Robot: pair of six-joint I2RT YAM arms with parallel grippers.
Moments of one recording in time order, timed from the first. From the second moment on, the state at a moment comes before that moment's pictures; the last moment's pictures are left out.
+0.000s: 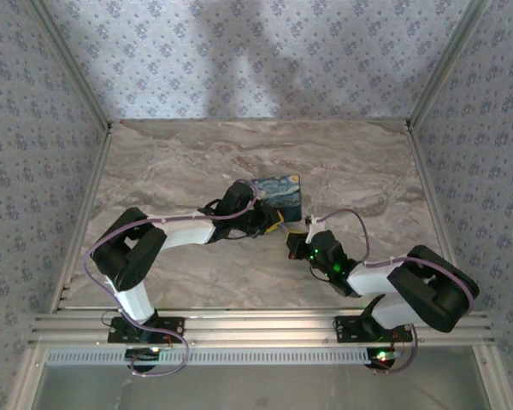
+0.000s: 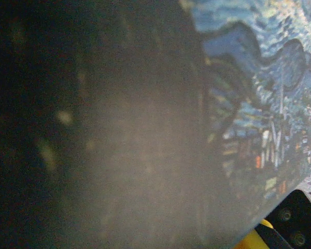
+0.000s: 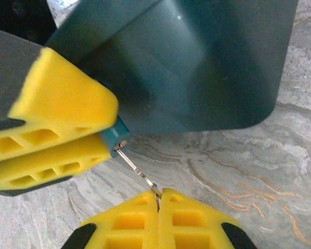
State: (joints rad) left arm -0.78 1.75 0.91 0.20 0.41 -1.26; right arm 0.75 1.38 0.19 0.78 0.11 0.65
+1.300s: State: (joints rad) left arm -0.78 1.75 0.91 0.20 0.41 -1.26; right arm 0.72 1.41 0.22 0.76 0.11 0.65
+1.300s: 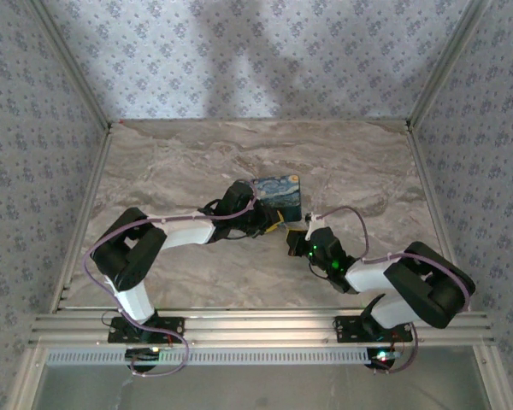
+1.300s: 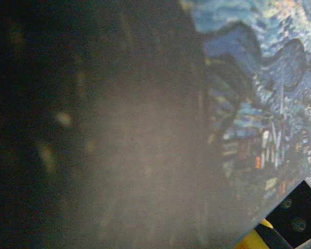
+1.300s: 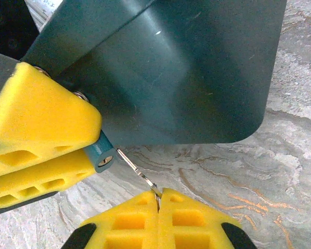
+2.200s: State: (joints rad) left arm -0.78 1.75 0.91 0.20 0.41 -1.26; right arm 0.74 1.38 0.17 0.76 0.12 0.66
